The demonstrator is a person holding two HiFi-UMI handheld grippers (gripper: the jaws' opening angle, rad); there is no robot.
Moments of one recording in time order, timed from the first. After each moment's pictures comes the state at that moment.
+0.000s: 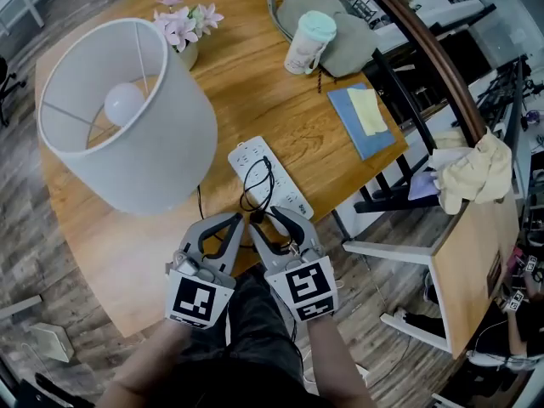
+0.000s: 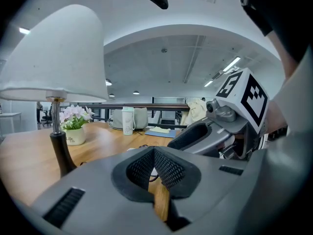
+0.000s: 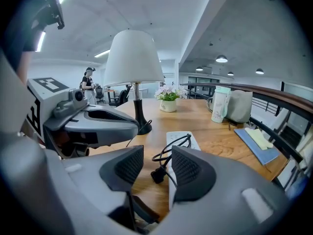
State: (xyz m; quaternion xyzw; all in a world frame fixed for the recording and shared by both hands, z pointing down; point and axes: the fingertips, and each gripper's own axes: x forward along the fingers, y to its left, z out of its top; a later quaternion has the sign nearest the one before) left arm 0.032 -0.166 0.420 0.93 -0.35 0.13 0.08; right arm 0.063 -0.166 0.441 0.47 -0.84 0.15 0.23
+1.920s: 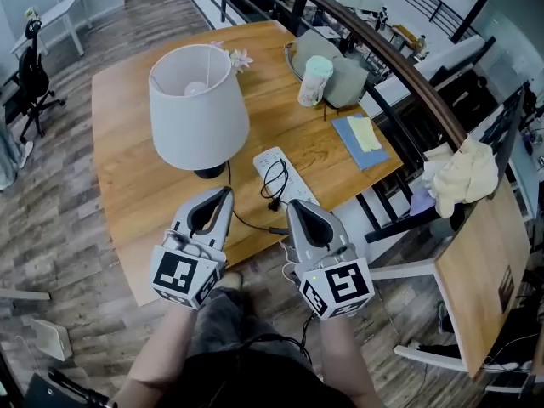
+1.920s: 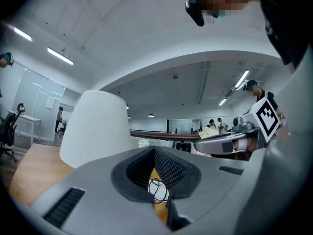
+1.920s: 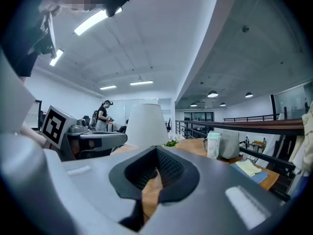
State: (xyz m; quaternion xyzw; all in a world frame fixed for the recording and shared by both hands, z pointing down) left arm -0.040 -0.125 0.298 0.90 -0.44 -0.01 0.03; right arm 0.067 -0.101 0.293 0.50 -0.86 0.03 0.04
